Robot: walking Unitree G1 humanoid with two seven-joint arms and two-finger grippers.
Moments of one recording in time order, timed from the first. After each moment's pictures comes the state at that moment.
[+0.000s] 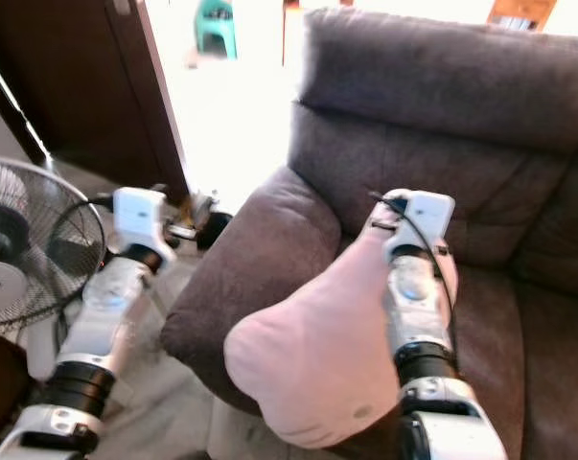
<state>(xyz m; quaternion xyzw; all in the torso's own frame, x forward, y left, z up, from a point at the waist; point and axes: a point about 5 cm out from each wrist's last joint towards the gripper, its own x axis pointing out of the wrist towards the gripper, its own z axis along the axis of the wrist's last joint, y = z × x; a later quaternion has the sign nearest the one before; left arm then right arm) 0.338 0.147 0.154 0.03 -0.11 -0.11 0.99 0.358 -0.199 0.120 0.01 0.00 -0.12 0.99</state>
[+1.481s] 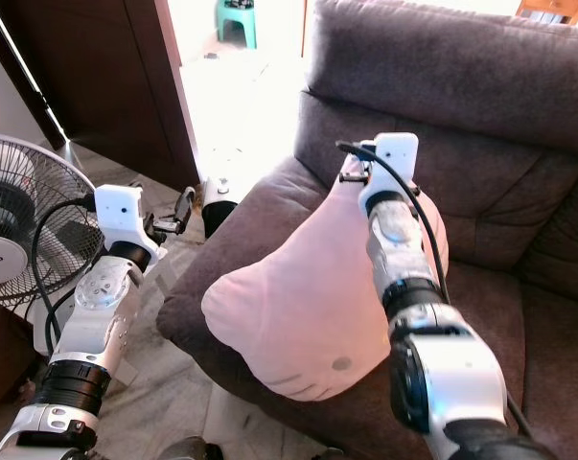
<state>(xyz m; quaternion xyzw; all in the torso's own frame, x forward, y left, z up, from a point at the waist) 0.339 0.158 0.157 0.02 -0.12 -0.06 0.99 0.403 -0.171 0.180 -0.01 -0.03 -0.02 1.00</state>
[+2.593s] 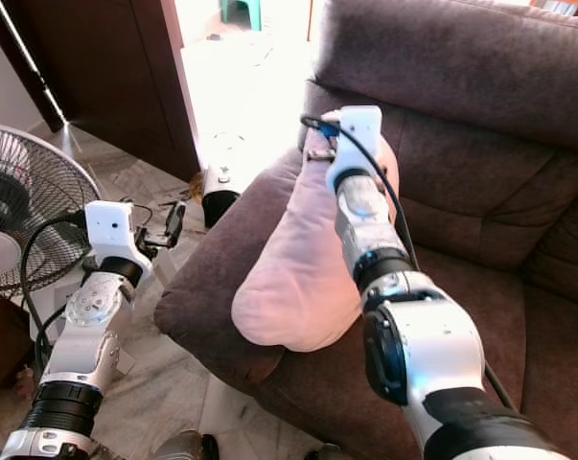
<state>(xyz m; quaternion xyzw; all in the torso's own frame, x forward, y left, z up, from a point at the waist) 0.324 0.166 0.147 0.02 -0.10 -0.04 0.99 0.414 -0.135 0.192 0.00 0.00 -0.01 1.00</state>
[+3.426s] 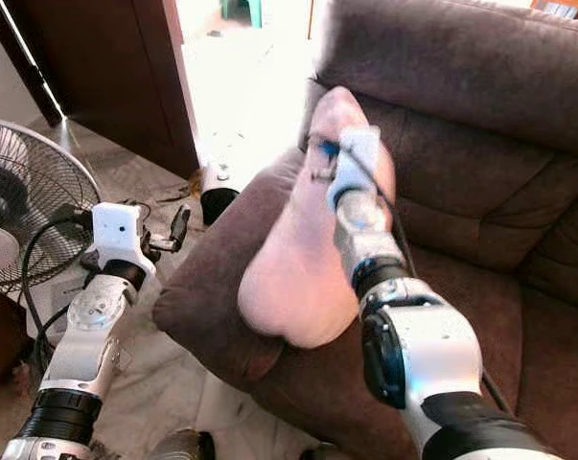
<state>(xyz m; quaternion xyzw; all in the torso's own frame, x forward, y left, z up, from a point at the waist) 0.318 0.161 0.146 0.04 -0.09 -0.05 0.99 0.408 -0.133 0.164 0.00 0.08 -0.02 1.00</state>
